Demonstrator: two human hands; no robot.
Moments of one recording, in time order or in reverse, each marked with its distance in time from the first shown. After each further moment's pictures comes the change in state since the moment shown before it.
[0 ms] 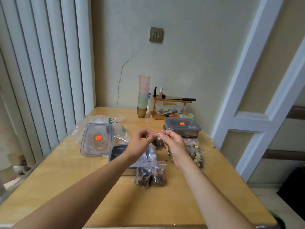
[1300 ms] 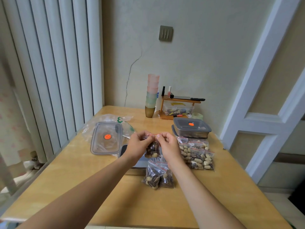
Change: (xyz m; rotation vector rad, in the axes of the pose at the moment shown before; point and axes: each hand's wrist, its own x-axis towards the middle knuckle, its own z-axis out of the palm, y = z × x) left_hand -0.011 -0.008 -0.027 -0.086 0.115 -0.091; right_hand 0.005 0.021 0.056 -0.216 0.088 -0.021
